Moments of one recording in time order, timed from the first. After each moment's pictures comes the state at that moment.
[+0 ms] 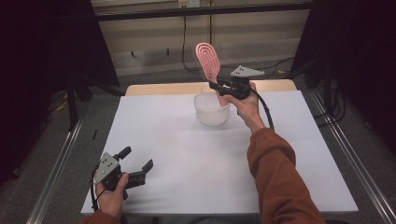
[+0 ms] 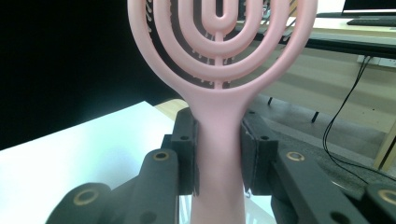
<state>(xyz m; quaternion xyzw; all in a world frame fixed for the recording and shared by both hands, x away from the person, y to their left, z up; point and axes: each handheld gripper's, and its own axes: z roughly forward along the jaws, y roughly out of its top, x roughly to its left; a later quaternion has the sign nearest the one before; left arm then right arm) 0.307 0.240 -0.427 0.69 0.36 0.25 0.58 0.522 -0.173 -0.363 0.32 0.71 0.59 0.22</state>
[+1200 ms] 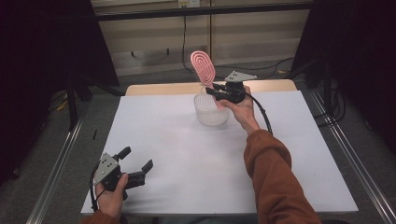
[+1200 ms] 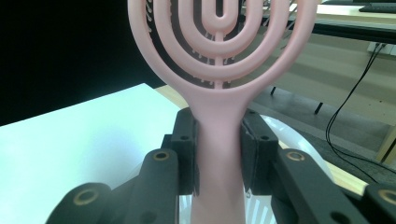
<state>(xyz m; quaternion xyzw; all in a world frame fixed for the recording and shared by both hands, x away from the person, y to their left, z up) 0.306 0.240 -0.427 0.68 0.36 0.25 0.58 0.531 -0.162 -0.387 0.31 0.72 0.58 0.21</state>
